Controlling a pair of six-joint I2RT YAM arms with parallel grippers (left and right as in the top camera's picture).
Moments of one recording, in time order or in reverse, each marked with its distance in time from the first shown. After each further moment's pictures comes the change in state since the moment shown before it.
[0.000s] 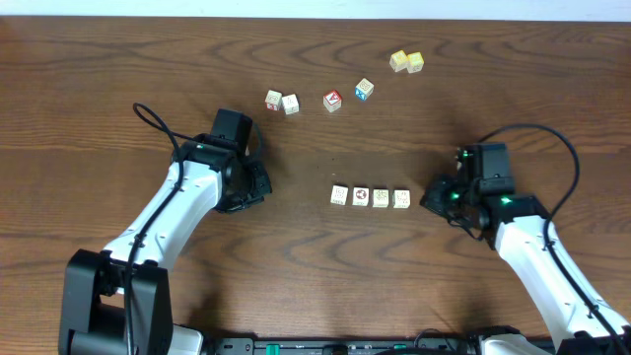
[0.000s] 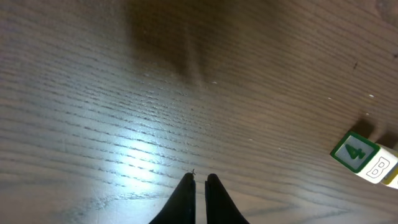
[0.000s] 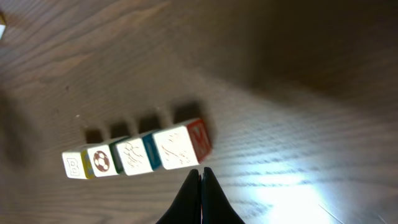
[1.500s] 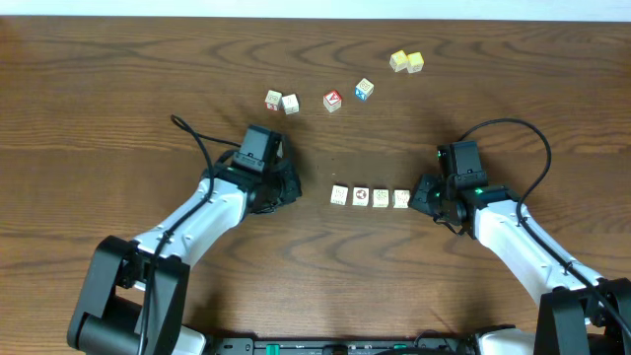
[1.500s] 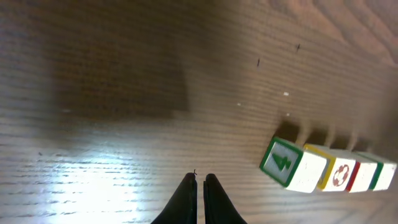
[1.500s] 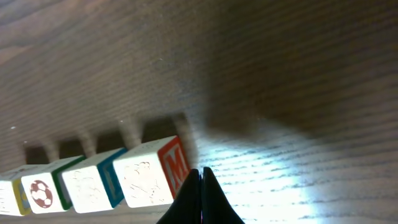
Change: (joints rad) left arm -0.139 0.029 -0.140 0.409 0.087 -0.100; right arm 0.078 0.151 0.000 0.076 0.126 0.001
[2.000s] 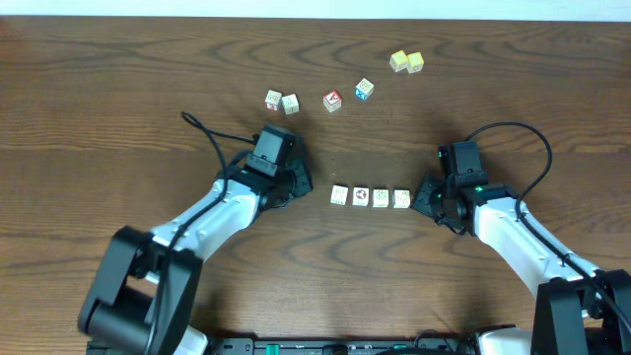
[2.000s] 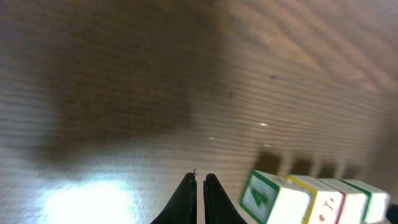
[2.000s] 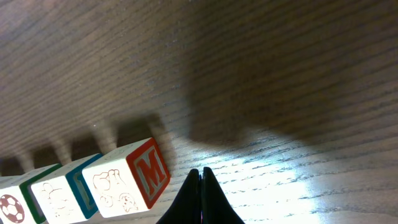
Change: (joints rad) left arm -0.061 0.062 -0.001 0.145 -0.071 -0.066; right arm -0.015 0.031 0.000 -0.012 0.017 0.026
